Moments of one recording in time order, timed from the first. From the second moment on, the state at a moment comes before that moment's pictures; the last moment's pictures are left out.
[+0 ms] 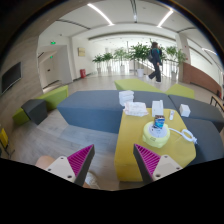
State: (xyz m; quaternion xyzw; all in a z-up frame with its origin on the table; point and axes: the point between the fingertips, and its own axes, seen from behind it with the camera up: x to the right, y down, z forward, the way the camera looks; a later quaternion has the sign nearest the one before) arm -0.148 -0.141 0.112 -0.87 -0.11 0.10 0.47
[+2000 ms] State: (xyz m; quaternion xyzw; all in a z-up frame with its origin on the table) arm 0.105 0.025 -0.007 -0.89 -0.01 -0.05 0.46
